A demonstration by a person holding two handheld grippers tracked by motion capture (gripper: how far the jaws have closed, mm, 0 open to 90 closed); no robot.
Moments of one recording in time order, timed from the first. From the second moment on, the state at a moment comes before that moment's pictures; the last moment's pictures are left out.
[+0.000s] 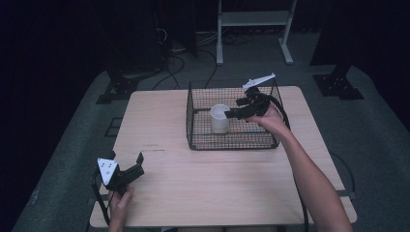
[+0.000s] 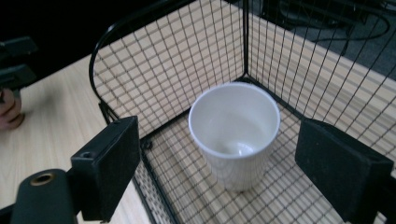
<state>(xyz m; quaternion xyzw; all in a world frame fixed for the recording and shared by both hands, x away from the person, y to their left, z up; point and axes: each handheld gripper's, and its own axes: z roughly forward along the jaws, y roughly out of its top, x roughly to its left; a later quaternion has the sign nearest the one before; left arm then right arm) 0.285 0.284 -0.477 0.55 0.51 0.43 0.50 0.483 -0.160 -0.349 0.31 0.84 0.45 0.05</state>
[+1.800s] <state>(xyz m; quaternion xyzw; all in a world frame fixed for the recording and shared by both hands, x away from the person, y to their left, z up) 0.285 0.282 -0.477 0.56 0.51 0.43 0.49 0.399 -0.214 -0.364 0.26 0.85 0.46 0.05</state>
